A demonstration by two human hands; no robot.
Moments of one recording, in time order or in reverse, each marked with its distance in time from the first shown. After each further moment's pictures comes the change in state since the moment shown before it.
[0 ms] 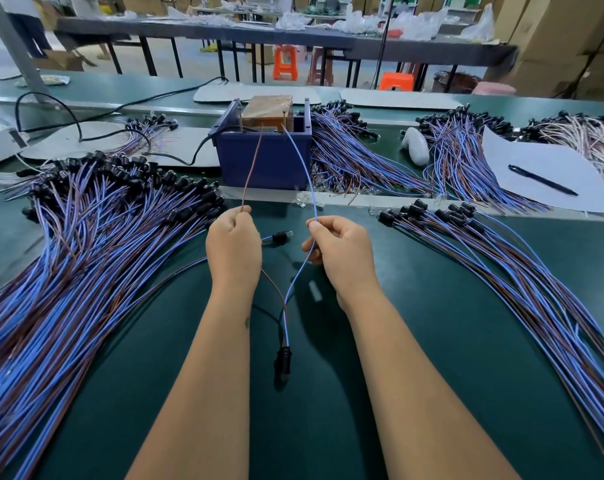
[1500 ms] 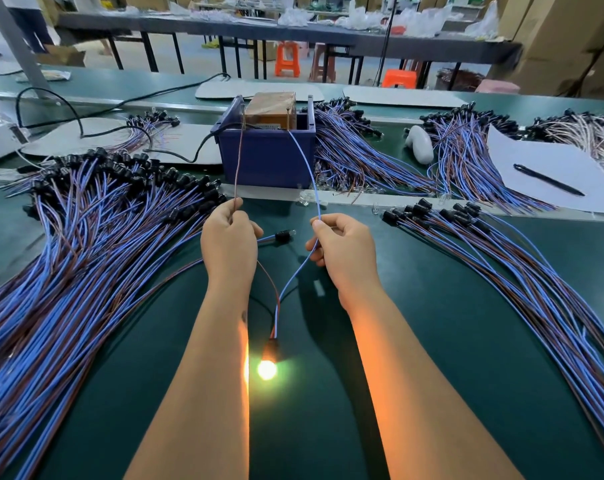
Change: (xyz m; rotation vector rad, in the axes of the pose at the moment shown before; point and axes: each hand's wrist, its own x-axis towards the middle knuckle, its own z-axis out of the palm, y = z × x) left_hand 0.012 -0.006 -0.003 -0.015 0.016 0.006; right_hand 0.004 0.004 0.002 -0.073 0.019 -0.005
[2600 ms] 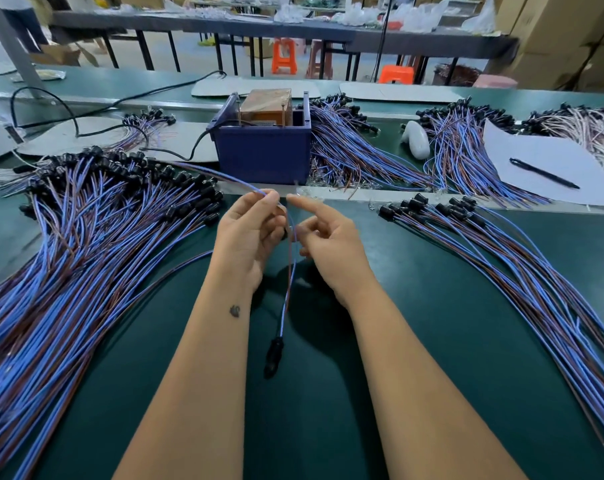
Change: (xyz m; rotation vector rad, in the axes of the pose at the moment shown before) left_hand -0.017 0.020 0.005 -0.644 -0.357 -0.210; right_hand -0.006 -0.002 0.000 0.067 -0.246 -0.200
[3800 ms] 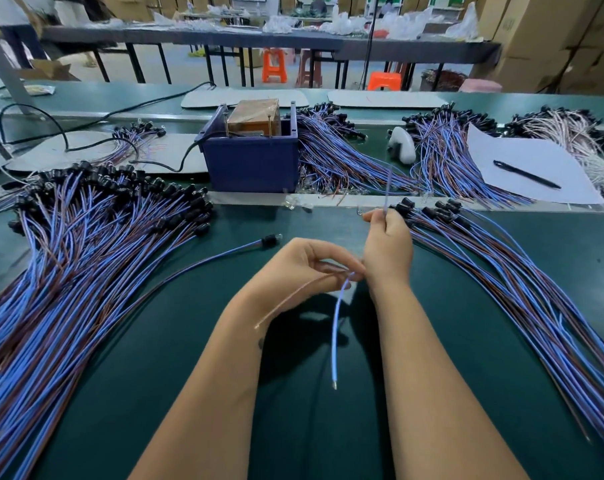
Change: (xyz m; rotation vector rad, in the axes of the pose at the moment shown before) left_hand -0.031 -0.023 0.025 0.621 -0.726 -0.030; right_hand 0.012 0.017 -0.060 -0.367 0.631 0.160
